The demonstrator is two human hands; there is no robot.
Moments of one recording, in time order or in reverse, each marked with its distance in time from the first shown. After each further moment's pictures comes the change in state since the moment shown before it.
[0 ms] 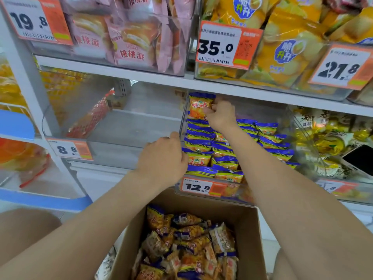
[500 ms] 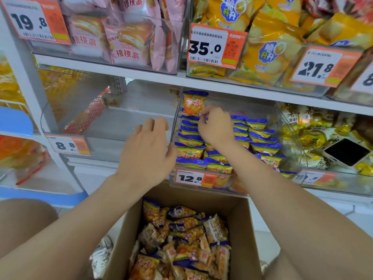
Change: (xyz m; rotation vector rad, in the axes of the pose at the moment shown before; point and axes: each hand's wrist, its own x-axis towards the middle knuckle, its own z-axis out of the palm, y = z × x) left_hand -0.033 0.001 -0.019 -0.053 0.324 0.054; right_hand -0.071 -0.007 -0.018 -0.203 0.088 -0.132
